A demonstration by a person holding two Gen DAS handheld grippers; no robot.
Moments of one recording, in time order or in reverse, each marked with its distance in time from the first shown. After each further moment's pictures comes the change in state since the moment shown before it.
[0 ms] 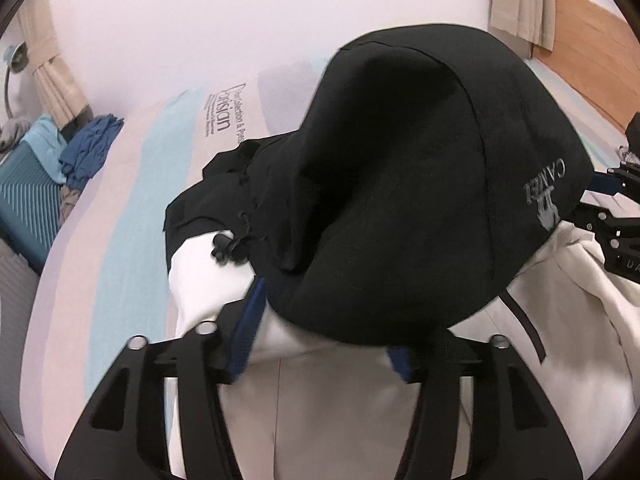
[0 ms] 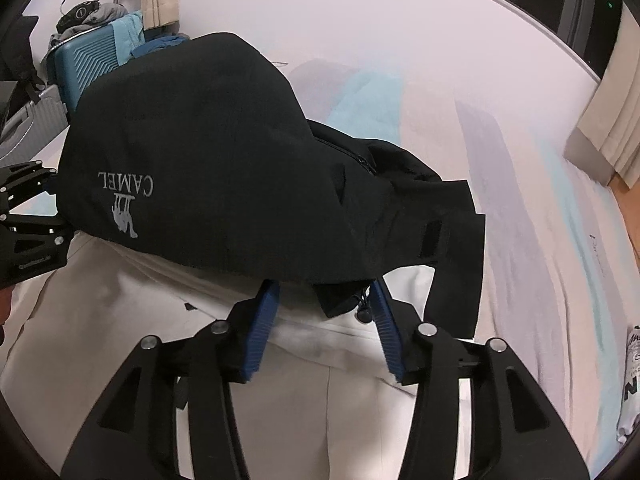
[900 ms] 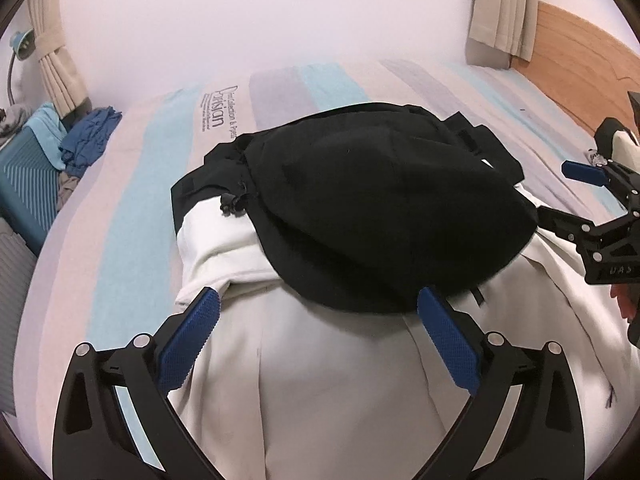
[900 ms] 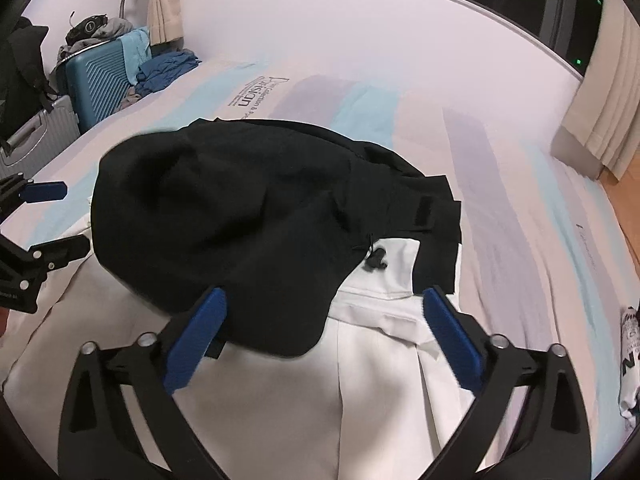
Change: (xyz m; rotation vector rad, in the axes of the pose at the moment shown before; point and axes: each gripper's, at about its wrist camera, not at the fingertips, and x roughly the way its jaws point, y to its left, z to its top) left arm -0.063 0.003 -0.031 -0.016 -0.006 -0.082; right arm -0.058 0.009 -0.030 0.035 -0.047 -0.008
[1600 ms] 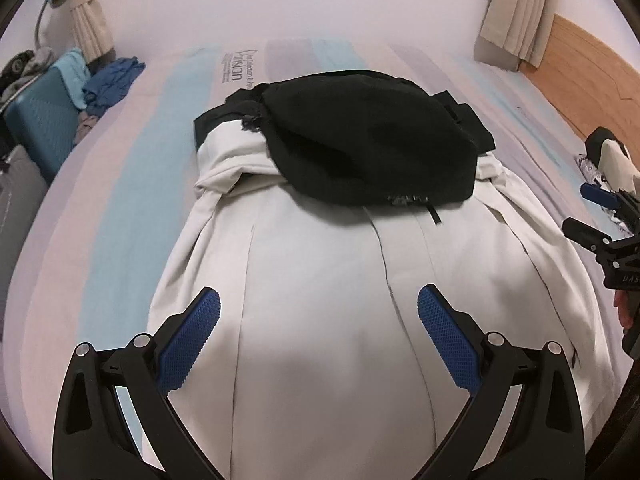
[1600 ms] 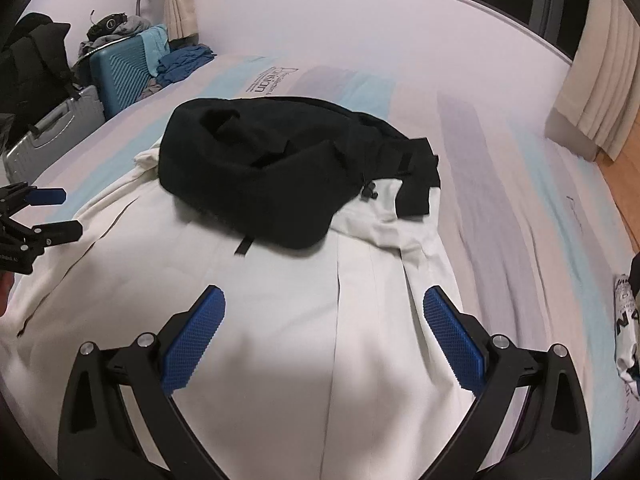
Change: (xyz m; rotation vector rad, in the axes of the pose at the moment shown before) left arm -0.074 -0.016 -0.075 -0.123 0.090 0.008; right arm -0.087 -0.013 -0.076 0.004 0.032 0.061
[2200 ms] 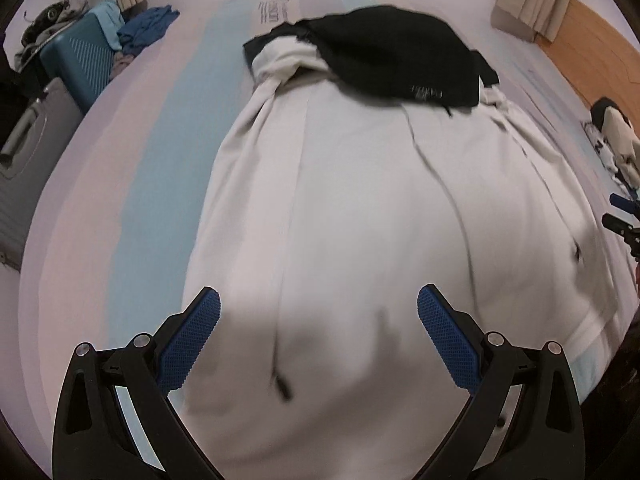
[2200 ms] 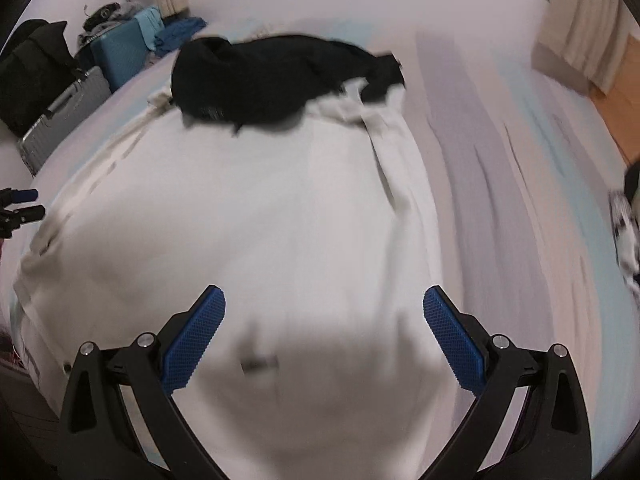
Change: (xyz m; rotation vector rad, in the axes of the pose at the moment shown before) left arm -0.063 0.041 -0.113 -0.042 0.159 0.024; right arm -0.062 -0.039 -0.124 0.064 0.193 0.034
